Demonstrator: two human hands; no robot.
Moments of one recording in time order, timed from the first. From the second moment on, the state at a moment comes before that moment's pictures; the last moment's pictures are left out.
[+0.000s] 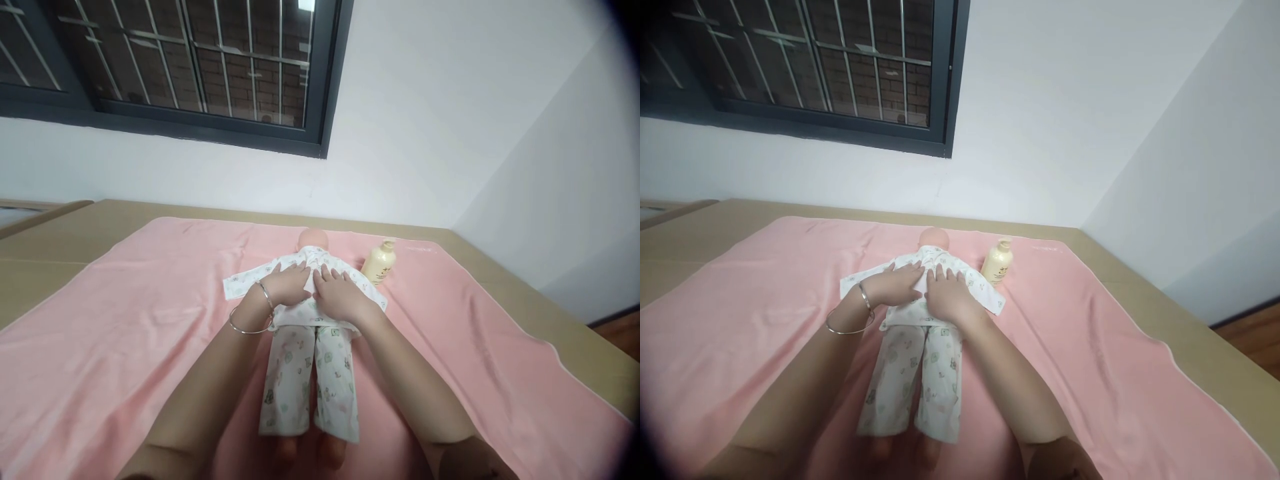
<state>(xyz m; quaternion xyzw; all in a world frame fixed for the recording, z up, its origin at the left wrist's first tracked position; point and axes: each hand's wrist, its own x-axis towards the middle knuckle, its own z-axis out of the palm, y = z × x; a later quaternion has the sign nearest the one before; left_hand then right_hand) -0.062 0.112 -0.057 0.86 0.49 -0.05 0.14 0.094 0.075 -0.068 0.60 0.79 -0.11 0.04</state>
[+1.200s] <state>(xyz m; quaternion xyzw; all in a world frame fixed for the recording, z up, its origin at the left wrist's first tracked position) -0.059 0.158 -0.121 0.78 0.59 0.16 0.11 0.106 0.145 -0.131 0.61 0.76 -0.08 -0.20</state>
